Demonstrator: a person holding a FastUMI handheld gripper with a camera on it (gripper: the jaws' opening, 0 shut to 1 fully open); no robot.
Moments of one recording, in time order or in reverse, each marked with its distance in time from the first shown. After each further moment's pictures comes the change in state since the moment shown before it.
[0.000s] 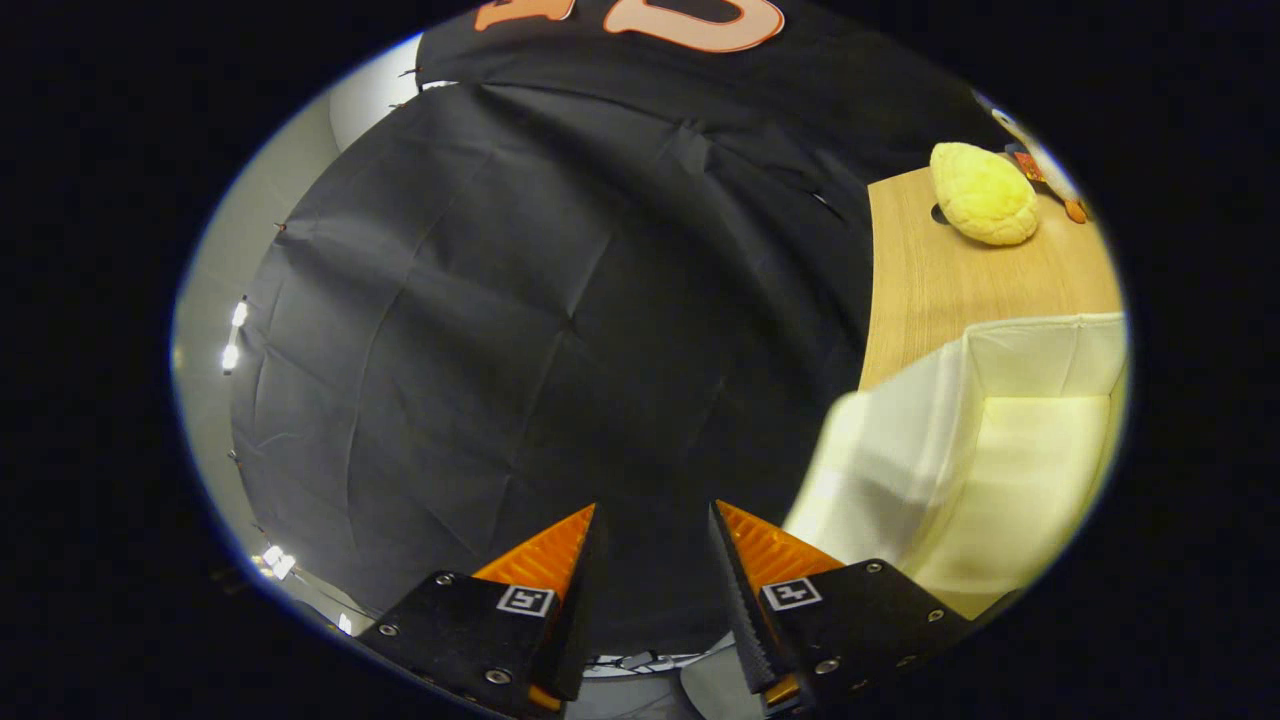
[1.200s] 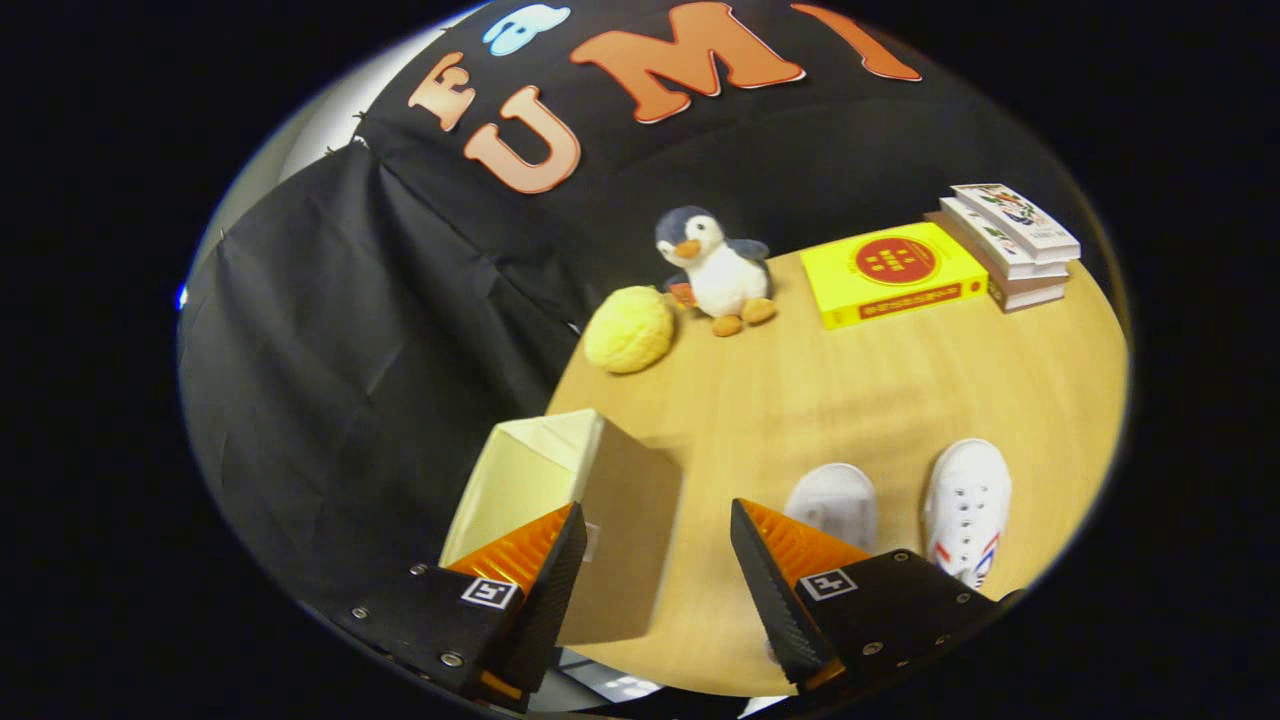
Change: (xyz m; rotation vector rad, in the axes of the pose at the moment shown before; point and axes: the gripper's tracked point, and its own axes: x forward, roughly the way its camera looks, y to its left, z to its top) arm -0.324 -0.276 -0.001 -0.037 -0.304 -0.600
